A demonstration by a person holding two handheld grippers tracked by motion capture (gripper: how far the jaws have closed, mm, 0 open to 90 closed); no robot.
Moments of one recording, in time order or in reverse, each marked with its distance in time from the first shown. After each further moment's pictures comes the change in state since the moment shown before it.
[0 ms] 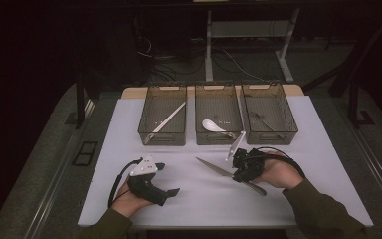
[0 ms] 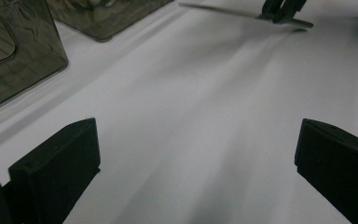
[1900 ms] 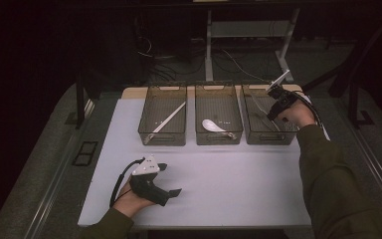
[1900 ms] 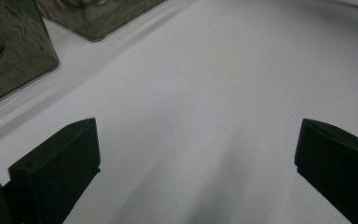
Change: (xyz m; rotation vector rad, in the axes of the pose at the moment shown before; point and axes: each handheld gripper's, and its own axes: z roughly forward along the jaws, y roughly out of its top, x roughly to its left) left arm -0.001 0.001 0.004 0.007 -0.022 -0.006; right arm -0.229 -0.050 -0.027 -0.006 -0.196 0.675
